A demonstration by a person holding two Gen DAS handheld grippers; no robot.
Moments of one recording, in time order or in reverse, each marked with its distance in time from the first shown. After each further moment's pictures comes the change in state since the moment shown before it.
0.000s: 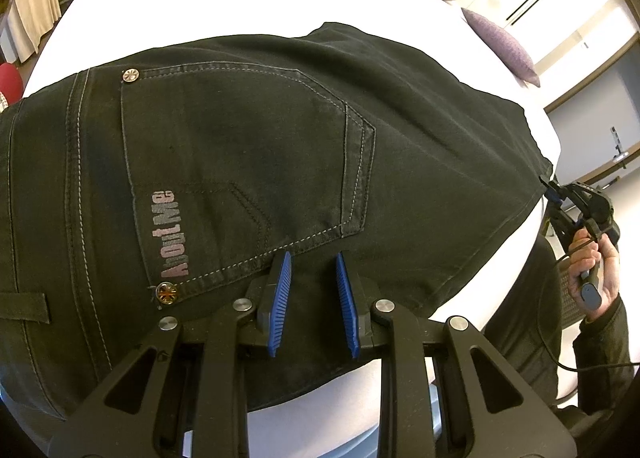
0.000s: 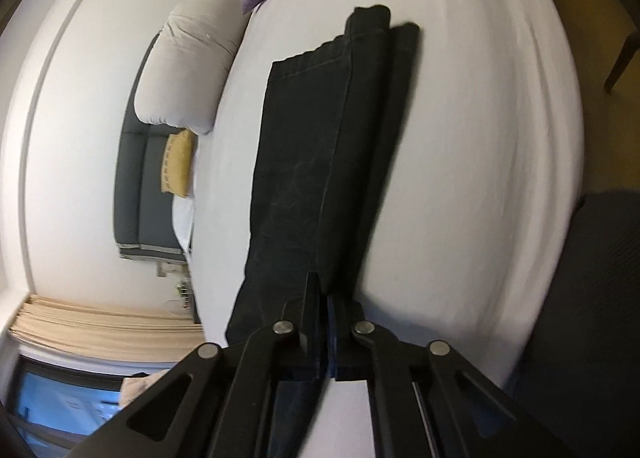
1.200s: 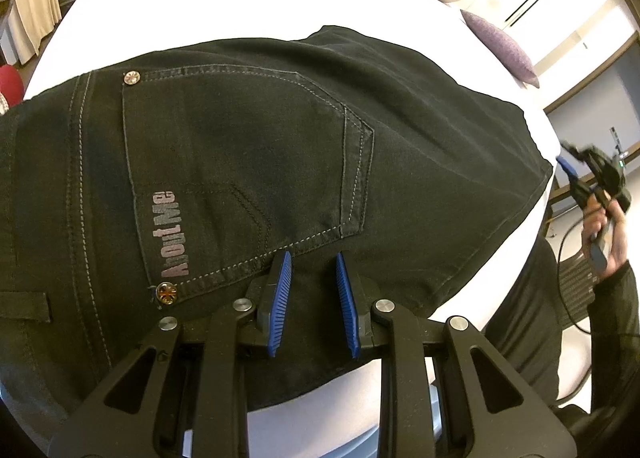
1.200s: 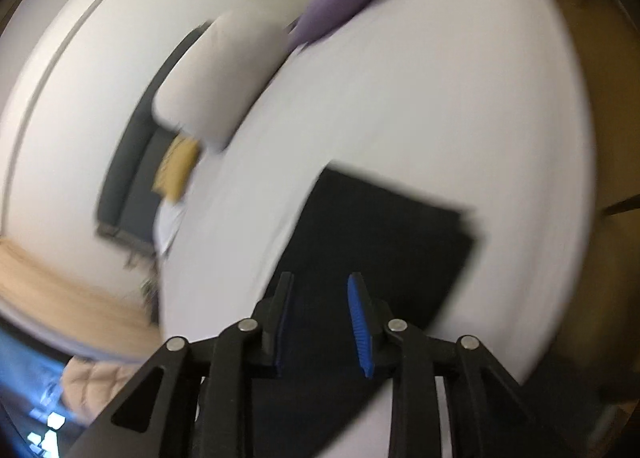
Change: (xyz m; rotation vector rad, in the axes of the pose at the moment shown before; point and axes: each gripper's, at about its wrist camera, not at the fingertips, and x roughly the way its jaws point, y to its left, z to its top) left arm -0.006 -0.001 -0.003 0.010 -0.008 0.015; right arm -0.013 0.055 0.060 -0.271 -0.079 -0.042
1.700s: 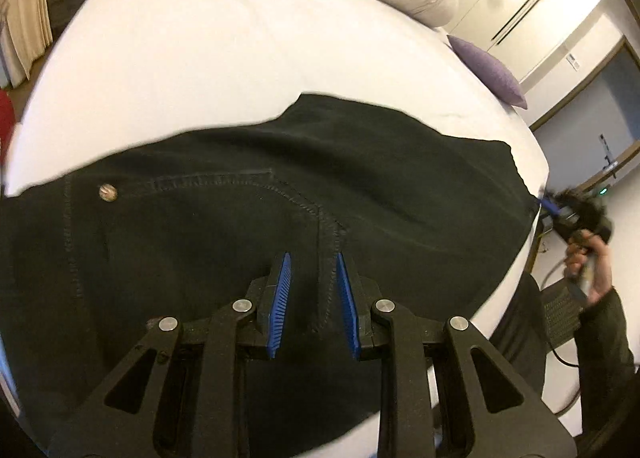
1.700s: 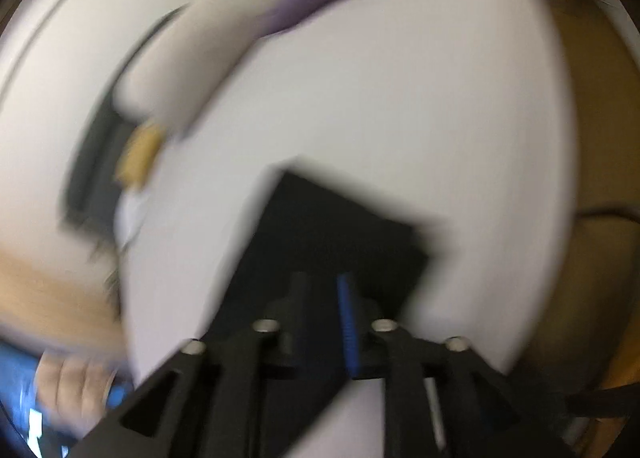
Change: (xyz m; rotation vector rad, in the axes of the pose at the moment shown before) left arm -0.002 -0.010 0.057 0.005 -0.074 -0.052; right arm -0.004 0.010 0.006 -0.064 0.035 -0.111
